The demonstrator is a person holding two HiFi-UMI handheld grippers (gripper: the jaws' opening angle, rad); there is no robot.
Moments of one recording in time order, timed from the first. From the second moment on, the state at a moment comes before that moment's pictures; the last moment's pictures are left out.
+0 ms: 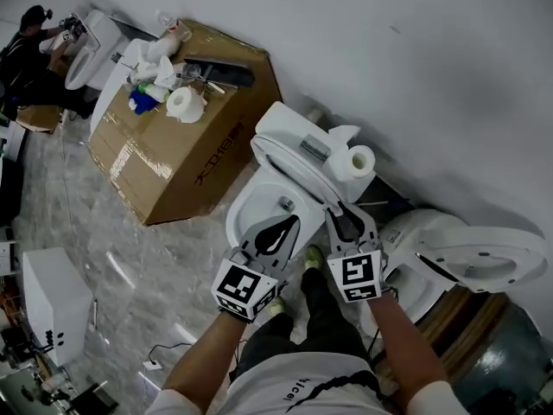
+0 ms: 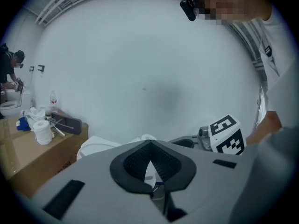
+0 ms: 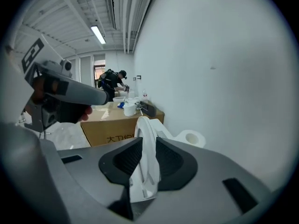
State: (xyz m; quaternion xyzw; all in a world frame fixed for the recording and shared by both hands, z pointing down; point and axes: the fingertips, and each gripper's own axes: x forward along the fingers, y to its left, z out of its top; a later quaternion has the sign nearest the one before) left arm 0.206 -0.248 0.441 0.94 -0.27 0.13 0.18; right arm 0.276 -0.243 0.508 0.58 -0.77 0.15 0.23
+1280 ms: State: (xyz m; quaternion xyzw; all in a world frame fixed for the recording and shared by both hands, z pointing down) left arm 0.157 -0.241 0.504 0.92 -0.29 0.13 0.22; right arm 0.232 -0.247 0.597 0.54 -0.76 0.12 0.34
